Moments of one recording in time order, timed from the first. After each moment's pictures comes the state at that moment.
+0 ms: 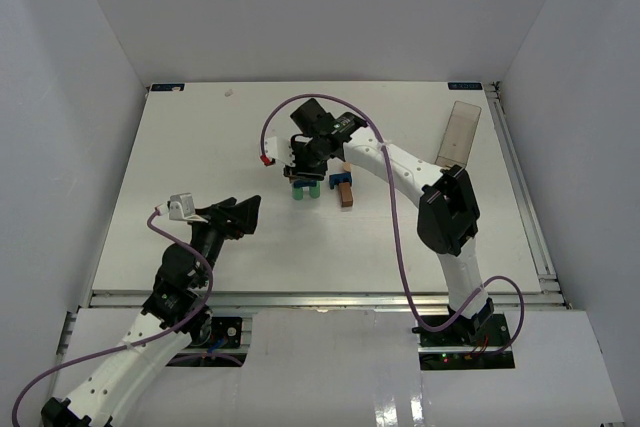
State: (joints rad) left arm -0.56 0.25 0.17 0.22 -0.27 -0.62; right arm 0.81 2.08 1.94 -0.87 -0.27 -0.91
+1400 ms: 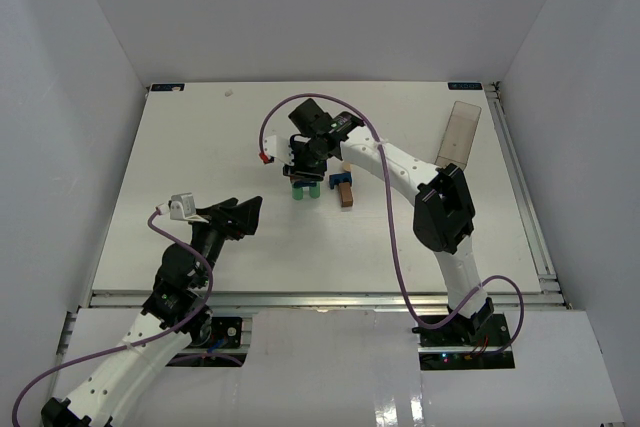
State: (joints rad) left arm -0.56 0.25 0.17 0.22 -0.24 -0.62; right arm 0.81 2.12 1.97 -0.90 -0.25 -0.86
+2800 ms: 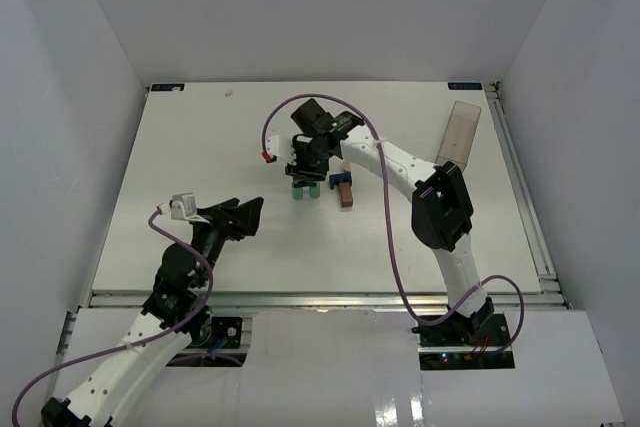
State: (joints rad) left arm -0.56 0.25 0.17 0.22 -0.23 -0.62; right arm 0.79 2.14 1.97 -0.90 -0.25 -0.86
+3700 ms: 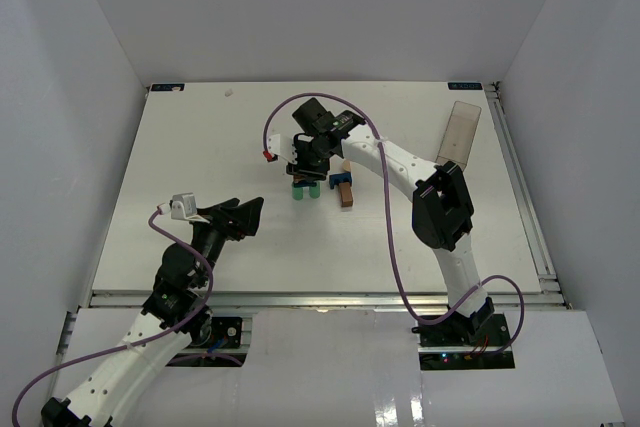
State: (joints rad) left arm -0.56 0.25 0.17 0.22 -0.23 -0.62; right arm 0.79 2.14 1.97 -0.90 -0.26 -0.86
